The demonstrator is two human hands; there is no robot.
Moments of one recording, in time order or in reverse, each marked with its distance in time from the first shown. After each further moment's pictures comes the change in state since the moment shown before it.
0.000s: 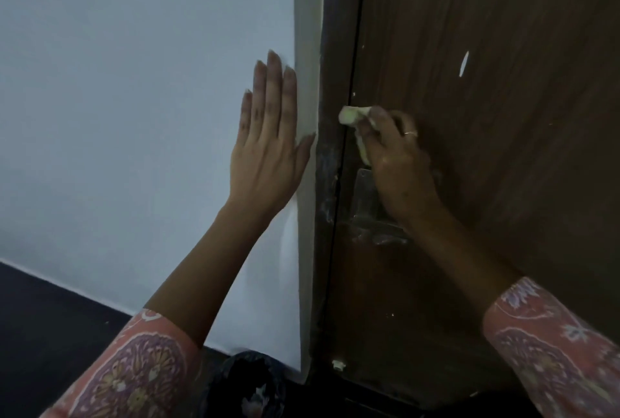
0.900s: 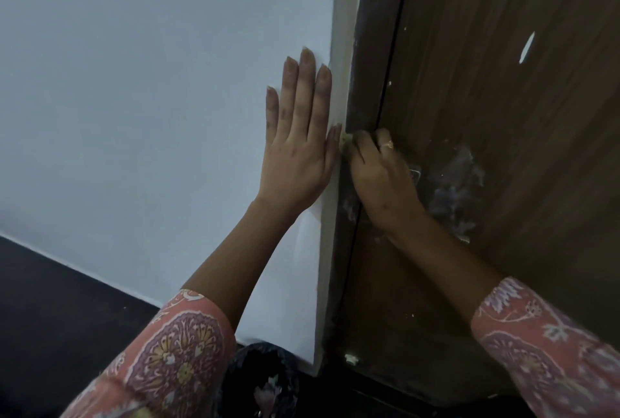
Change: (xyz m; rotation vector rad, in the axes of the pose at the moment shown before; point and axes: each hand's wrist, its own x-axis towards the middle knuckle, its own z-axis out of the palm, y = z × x) left_hand -0.006 -0.009 0.031 -0.206 0.076 0.009; right_hand 0.003 -0.040 0.043 -0.130 0.053 -0.096
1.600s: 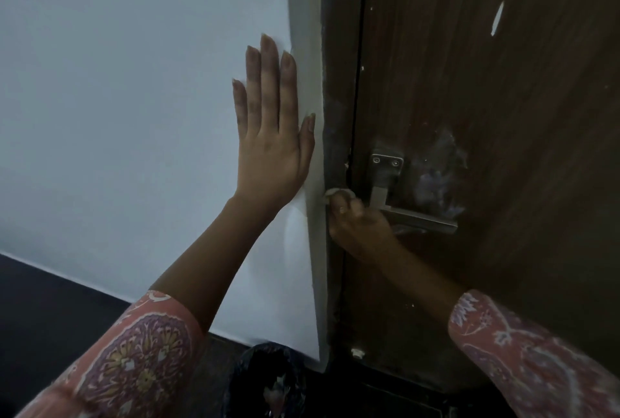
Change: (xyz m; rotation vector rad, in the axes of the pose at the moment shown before) left_hand 0.000 0.001 -0.001 -0.007 0.025 0.015; right_hand -0.076 -0.023 0.037 -0.400 -0.352 -0.411
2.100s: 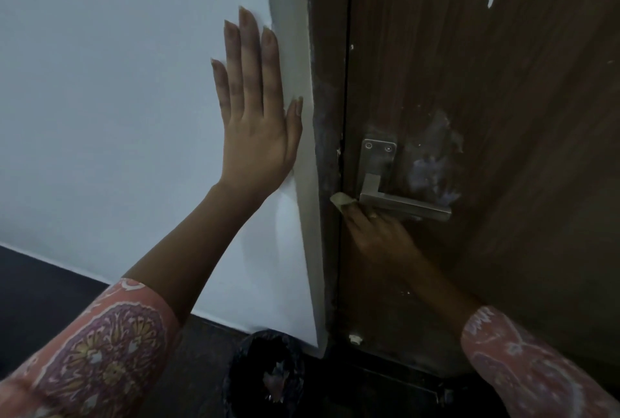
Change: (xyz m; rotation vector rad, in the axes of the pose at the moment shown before) left_hand 0.002 0.001 -0.002 -0.015 0.015 -0.017; right_hand -0.056 -0.010 0.037 0.442 0.180 0.160
